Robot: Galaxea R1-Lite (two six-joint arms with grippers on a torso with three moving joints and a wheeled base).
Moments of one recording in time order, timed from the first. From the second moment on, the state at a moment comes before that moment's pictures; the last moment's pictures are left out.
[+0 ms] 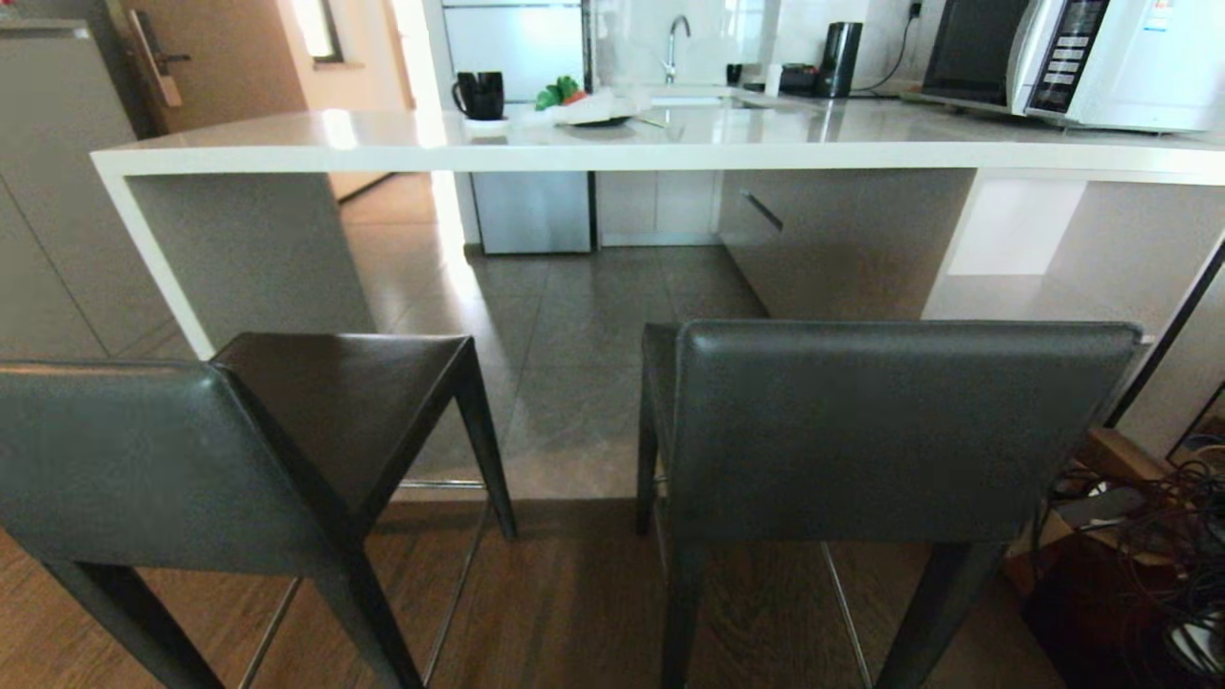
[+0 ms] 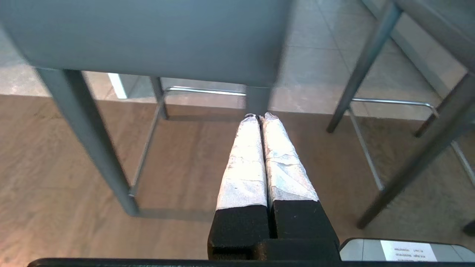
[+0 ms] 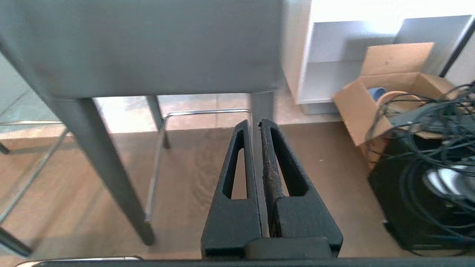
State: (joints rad) left arm 0.00 0.00 -0.05 0.11 0.01 -0.03; right arm 0.00 0.00 0.00 0.00 0.00 0.01
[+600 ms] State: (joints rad) left arm 0.00 0.00 -0.05 0.11 0.01 -0.03; right arm 0.00 0.00 0.00 0.00 0.00 0.01
